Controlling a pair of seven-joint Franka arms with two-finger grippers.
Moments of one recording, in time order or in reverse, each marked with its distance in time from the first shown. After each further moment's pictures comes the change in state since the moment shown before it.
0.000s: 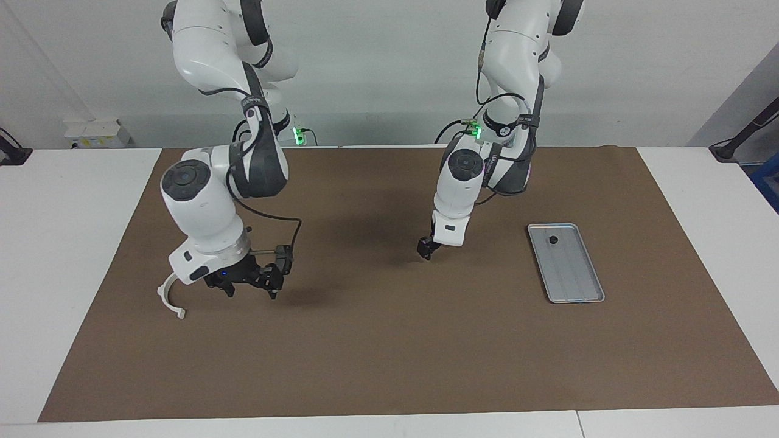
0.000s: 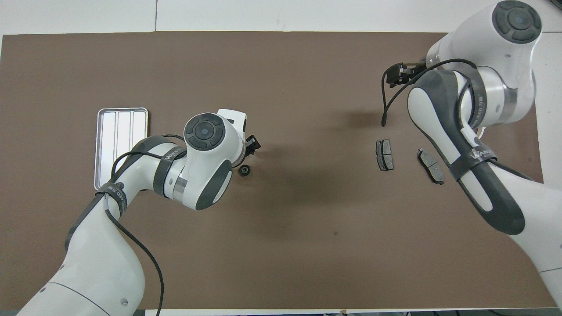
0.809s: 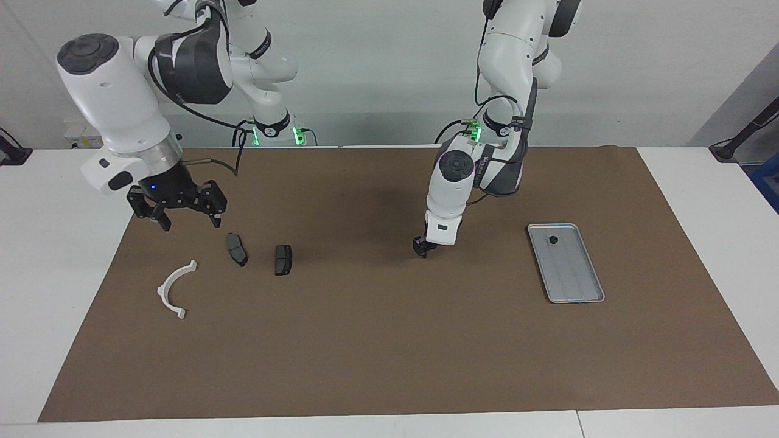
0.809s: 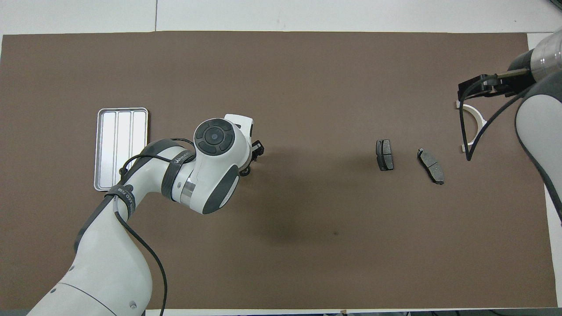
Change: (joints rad) left arm -0.027 0.003 0.000 -0.009 0.001 0.000 -0.025; right arm -0.086 -0.320 0.002 -0.060 0.004 -0.262 -0.247
